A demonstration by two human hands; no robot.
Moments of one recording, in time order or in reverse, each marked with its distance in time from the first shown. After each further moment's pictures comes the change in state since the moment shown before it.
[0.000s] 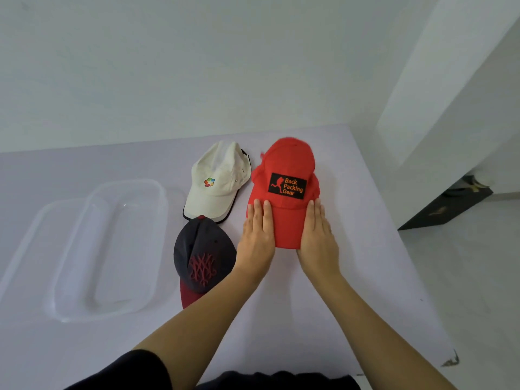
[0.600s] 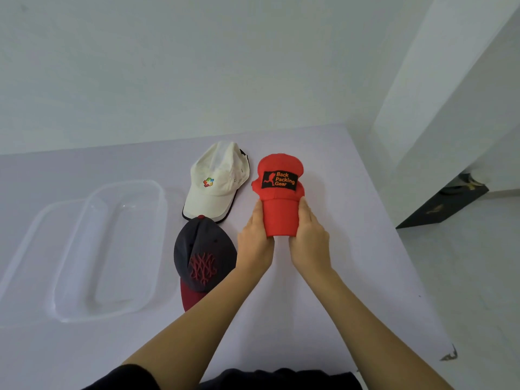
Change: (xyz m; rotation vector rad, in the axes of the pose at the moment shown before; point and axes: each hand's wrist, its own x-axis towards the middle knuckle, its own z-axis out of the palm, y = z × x) left_hand 0.004 0.016 -0.029 -0.372 0.013 -0.312; right_hand 0.003 -0.036 -0.028 0.208 -0.074 0.116
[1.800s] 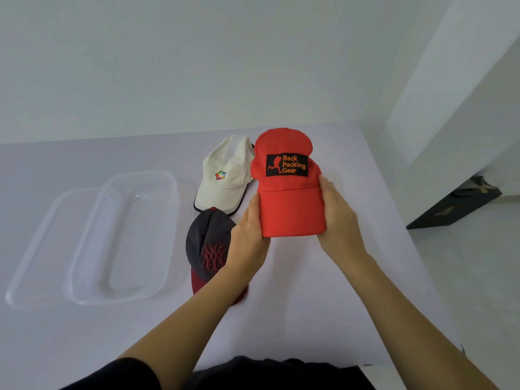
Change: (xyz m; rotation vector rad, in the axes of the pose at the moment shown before) left_hand -0.019 -0.009 -0.037 0.011 0.061 0.100; right_hand 0.007 -0.003 -0.039 0.070 0.015 -0.182
